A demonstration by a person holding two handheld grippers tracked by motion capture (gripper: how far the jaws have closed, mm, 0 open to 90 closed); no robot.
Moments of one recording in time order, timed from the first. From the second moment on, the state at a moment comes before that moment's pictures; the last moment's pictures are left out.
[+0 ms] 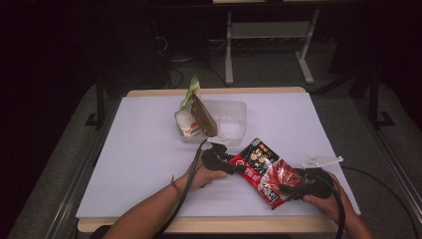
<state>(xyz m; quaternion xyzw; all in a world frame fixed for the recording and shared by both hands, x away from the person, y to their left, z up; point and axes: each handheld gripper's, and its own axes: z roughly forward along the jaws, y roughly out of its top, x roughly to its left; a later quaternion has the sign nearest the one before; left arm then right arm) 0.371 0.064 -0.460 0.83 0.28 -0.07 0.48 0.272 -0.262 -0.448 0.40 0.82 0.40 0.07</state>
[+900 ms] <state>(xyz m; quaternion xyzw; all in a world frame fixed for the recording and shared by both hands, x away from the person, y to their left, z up) 0.362 0.084 -0.426 0.80 0.26 0.02 0.54 0.256 -0.264 -0.440 0.33 0.85 0.37 0.18</state>
